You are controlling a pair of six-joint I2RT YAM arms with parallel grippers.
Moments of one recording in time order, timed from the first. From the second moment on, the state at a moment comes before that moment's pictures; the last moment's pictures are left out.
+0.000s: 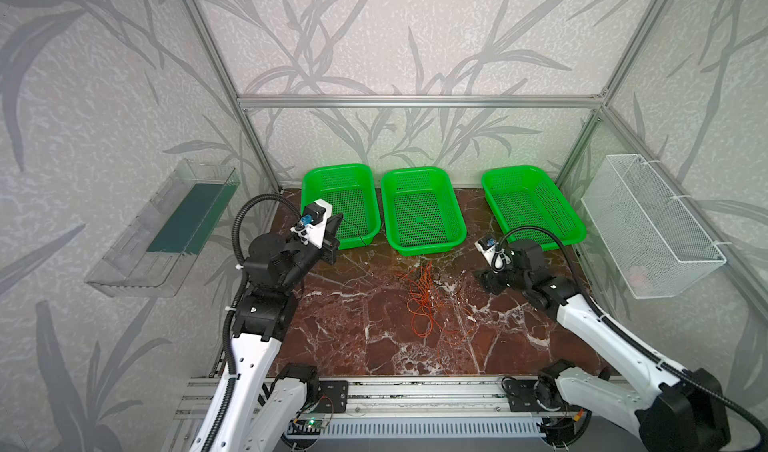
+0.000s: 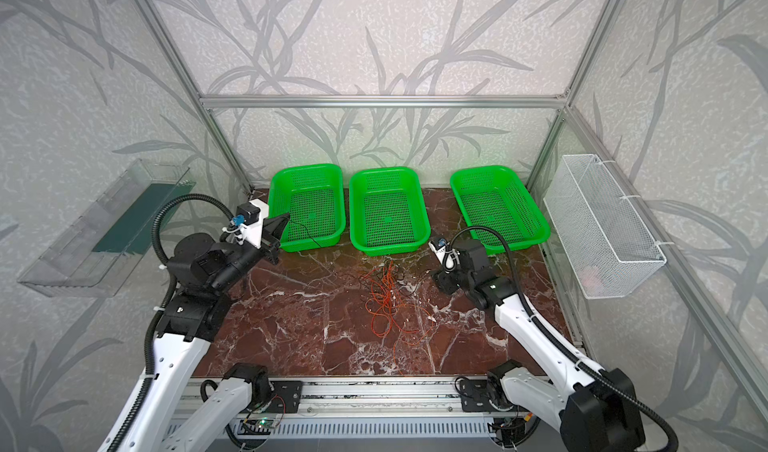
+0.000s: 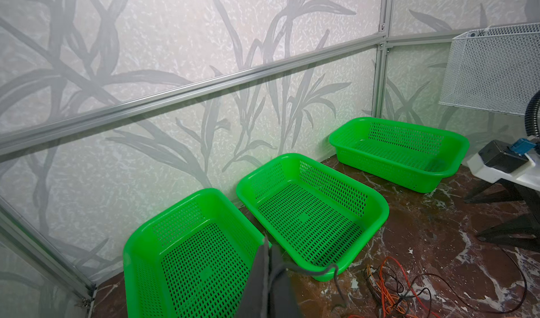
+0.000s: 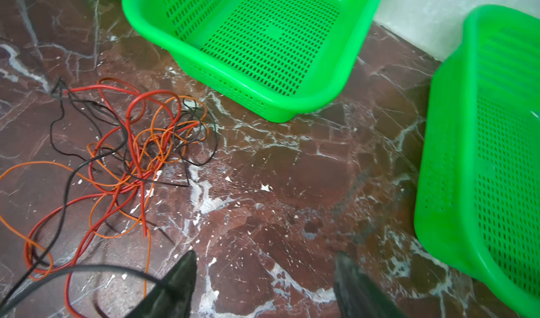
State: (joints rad) left arm -0.11 0.76 0.88 -0.15 0.36 0.17; right arm 0.42 1.10 0.74 -0.37 -0.06 -0.22
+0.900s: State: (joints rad) left arm -0.07 0.62 0.52 -0.26 0.18 0.14; right arm 0.41 1.19 0.68 -0.23 -0.19 -0.21
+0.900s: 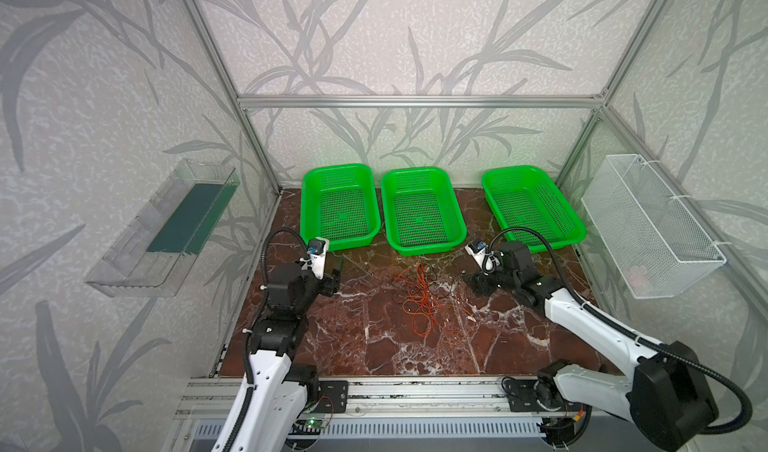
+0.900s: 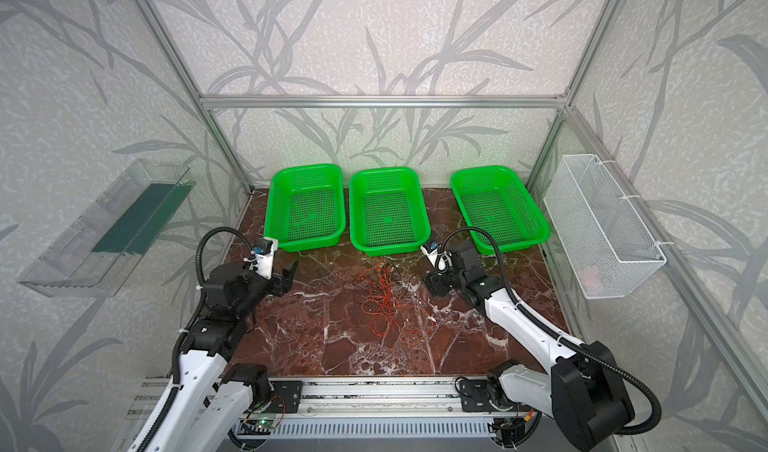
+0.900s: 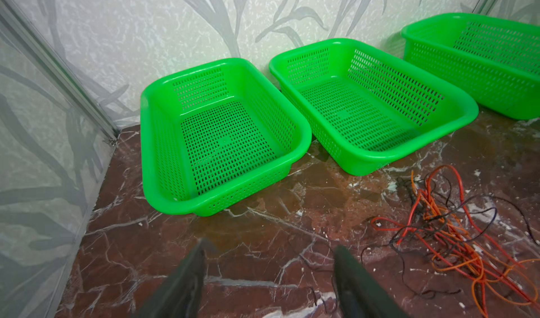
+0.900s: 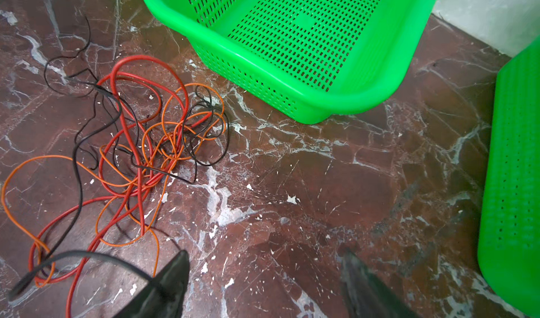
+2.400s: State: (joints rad) left arm -0.33 1.56 0.79 -0.23 0.41 0.90; right arm 0.47 1.51 0.87 -0.17 -0.57 -0.15
